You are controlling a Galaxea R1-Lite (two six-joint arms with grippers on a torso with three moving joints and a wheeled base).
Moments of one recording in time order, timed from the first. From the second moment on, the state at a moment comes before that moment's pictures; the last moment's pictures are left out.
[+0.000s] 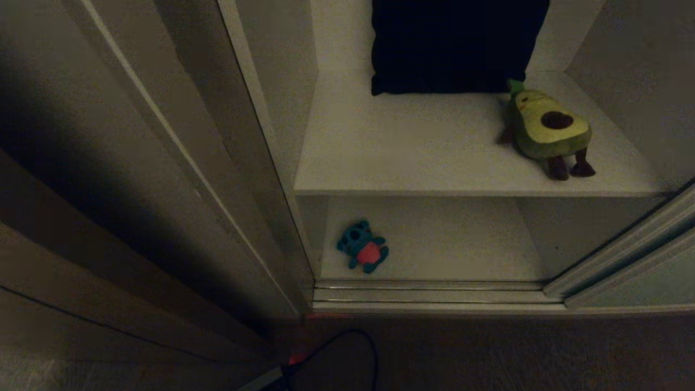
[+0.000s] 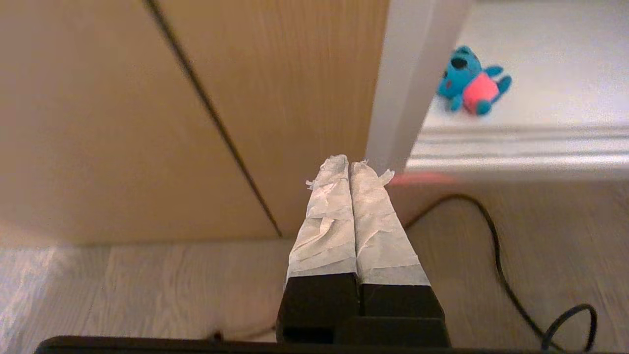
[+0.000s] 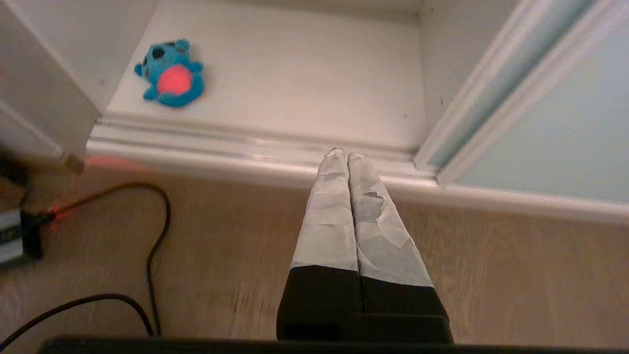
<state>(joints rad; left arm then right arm) -0.03 0.00 0.00 0.01 0.00 0.06 -0.01 0.00 0.00 0.01 0.02 -0.05</state>
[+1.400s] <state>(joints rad) -0.03 0.00 0.00 0.00 0.00 0.03 -0.01 0.00 -0.02 0.05 0.02 -0.05</state>
